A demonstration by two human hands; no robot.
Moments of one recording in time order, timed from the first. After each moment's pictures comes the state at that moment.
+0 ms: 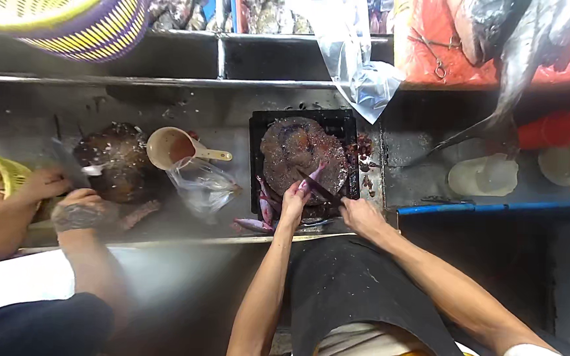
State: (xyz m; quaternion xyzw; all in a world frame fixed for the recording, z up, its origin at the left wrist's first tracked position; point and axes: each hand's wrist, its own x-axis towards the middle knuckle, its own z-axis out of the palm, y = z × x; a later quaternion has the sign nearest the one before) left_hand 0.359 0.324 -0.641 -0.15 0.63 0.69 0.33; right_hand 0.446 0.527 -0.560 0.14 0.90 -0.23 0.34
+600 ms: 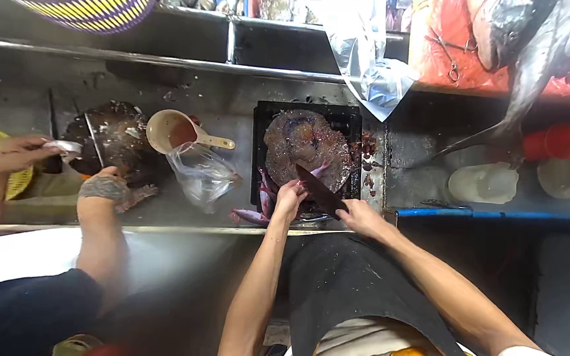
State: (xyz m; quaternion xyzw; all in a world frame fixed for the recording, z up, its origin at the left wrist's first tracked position) left_hand 0.354 0.313 -0.631 -0.24 0.60 0.68 0.34; right_hand 0.448 0.526 -0.558 0.11 0.87 -0.34 0.35
